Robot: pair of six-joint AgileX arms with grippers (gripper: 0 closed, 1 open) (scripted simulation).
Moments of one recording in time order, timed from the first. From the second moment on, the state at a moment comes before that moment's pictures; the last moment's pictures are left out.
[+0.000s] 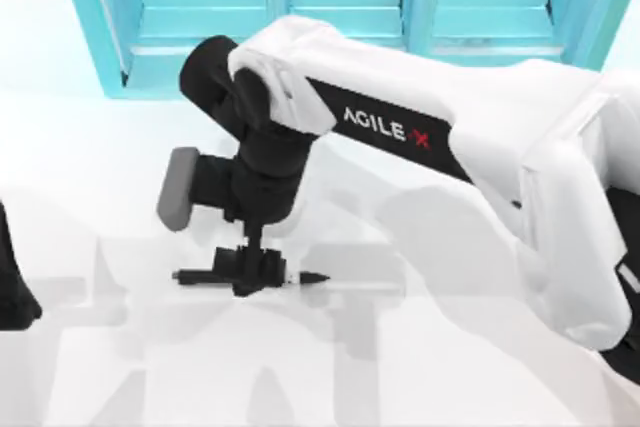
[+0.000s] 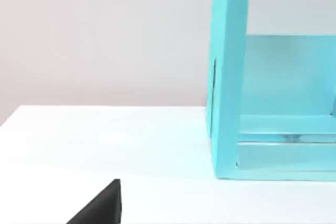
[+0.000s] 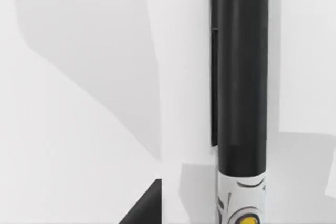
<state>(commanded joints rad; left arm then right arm) 0.00 0.00 0.00 0.00 0.00 0.00 0.82 2.65 2.24 -1.12 -0.27 -0.68</state>
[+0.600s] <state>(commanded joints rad) 0.00 0.00 0.00 0.00 0.00 0.00 0.82 2.65 2.24 -1.12 -0.27 -0.68</state>
